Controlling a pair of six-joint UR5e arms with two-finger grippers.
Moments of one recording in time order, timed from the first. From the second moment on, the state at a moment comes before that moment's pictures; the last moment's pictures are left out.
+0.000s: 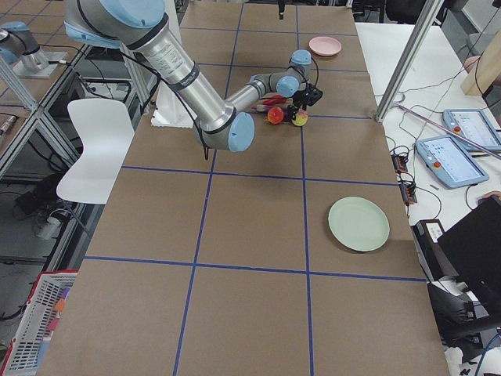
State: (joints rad) left arm -1.22 -1.54 -1.88 -1.86 -2.43 -0.70; right arm 0.66 -0.67 1.19 -1.32 1.94 1.83
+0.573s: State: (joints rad) left arm -1.16 -1.62 -1.90 -1.86 -2.43 -0.87; right arm 0.77 -0.70 1.26 -1.33 1.99 1.72
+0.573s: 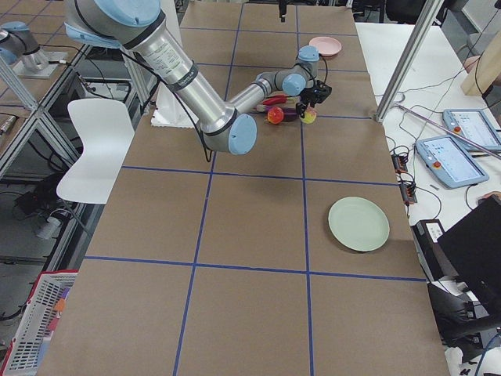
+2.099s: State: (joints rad) left arm -0.65 -2.23 -1.59 -1.79 -2.01 -1.40; right arm 1.24 -1.03 1.11 -1.36 2.17 0.64
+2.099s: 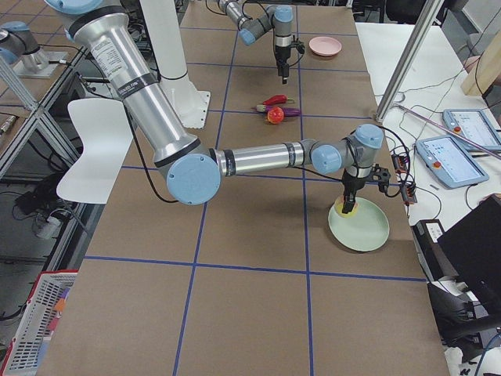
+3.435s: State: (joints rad) left arm -0.58 -2.34 -1.40 -1.77 -1.99 -1.40; right arm 1.20 -1.04 1.14 -1.26 2.15 0.65
